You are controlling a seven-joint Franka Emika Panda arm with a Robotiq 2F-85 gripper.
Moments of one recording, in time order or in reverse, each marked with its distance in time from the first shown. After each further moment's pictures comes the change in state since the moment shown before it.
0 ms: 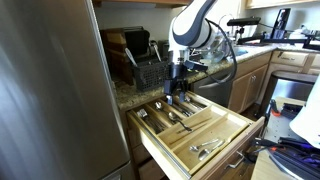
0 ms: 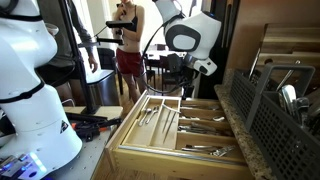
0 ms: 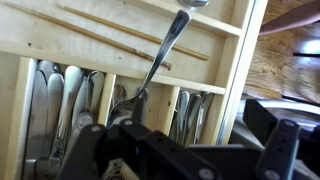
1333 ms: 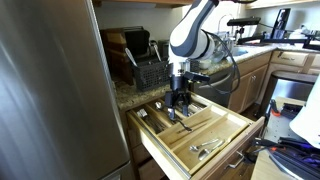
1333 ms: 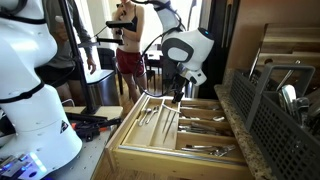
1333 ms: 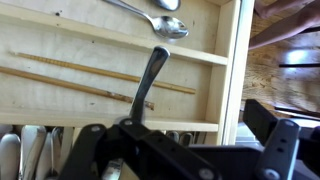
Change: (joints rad) arm 0.001 0.088 0.053 -0.002 0.117 0.001 -0.006
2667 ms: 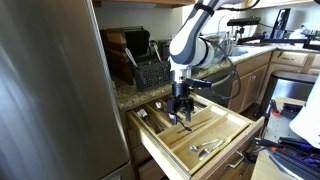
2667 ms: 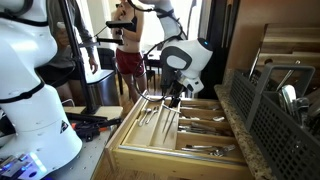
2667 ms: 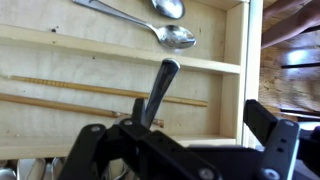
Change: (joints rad) arm -0.001 0.063 -0.002 0.002 0.038 0.010 0.001
